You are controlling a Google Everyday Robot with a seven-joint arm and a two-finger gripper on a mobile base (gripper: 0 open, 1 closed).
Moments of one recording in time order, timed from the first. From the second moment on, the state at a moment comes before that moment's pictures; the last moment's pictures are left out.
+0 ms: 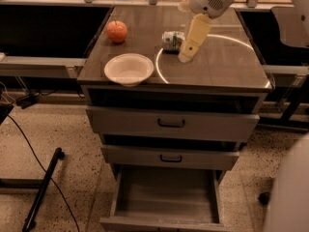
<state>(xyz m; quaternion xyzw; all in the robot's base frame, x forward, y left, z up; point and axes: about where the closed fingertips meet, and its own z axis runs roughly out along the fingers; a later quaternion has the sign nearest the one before) 0.637 -0.083 0.968 -0.67 0.69 0.08 0.26</state>
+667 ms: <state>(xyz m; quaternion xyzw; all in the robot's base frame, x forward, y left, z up) 0.733 -0.028 0.981 -0.59 0.71 0.12 0.37</state>
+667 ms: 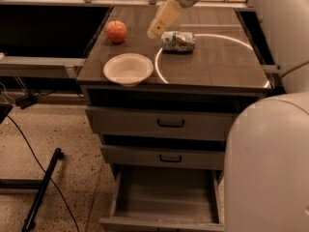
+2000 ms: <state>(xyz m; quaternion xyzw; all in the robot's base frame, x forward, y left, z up) 0.819 0.062 0.946 -0.51 0.72 0.15 0.45</state>
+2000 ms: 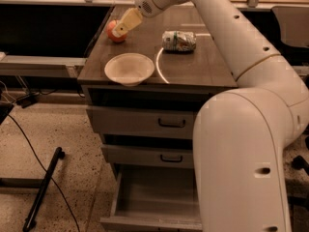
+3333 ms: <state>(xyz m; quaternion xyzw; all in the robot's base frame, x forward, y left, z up) 0.908 0.113 0.853 -0.35 0.80 0.20 0.45</state>
